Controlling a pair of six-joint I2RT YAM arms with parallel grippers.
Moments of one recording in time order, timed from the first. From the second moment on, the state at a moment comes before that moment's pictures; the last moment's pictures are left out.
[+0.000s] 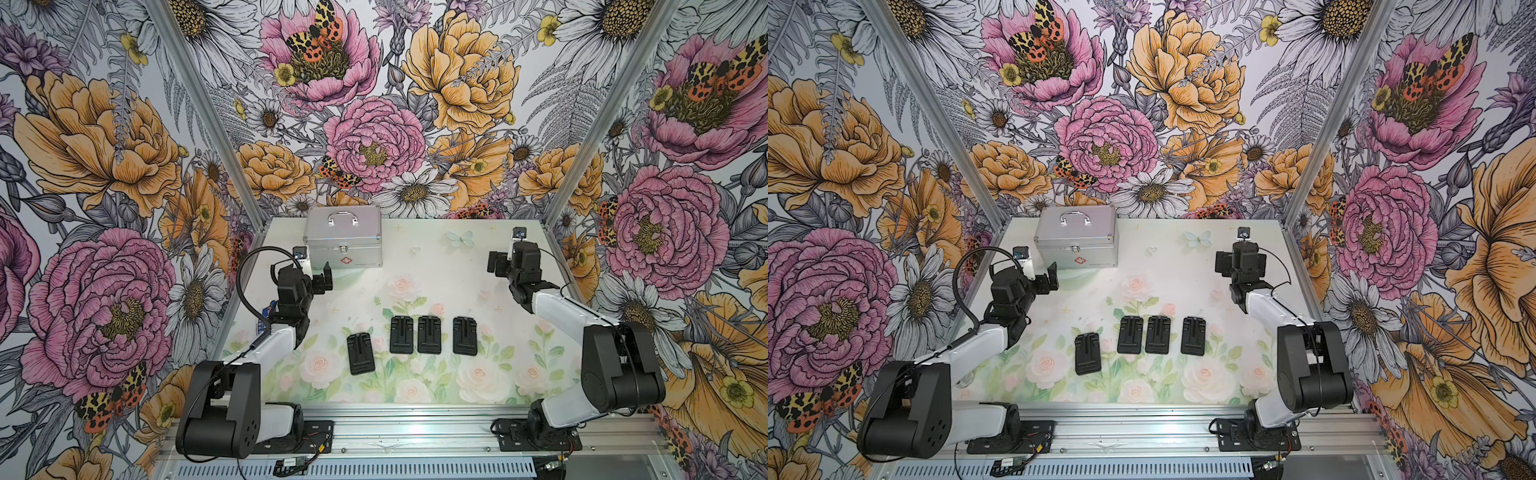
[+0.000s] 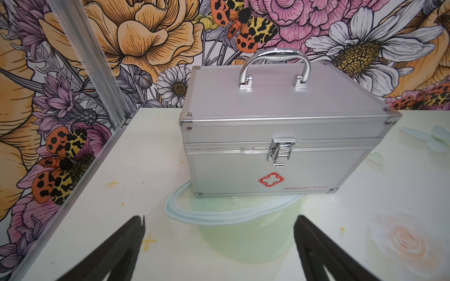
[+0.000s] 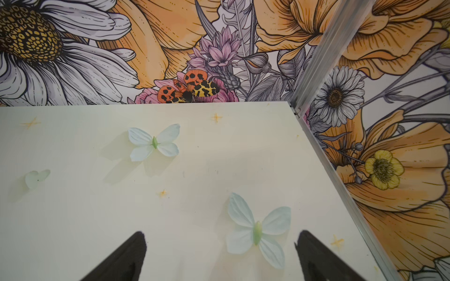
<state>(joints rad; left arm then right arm) -0.10 1.27 0.57 0.38 -0.12 -0.03 0.12 1.52 0.92 0.07 0.26 0.05</state>
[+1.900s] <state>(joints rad) -0.89 1.28 1.01 -0.73 -0.10 -0.72 0.61 1.55 1.04 -0.97 0.12 0.76</state>
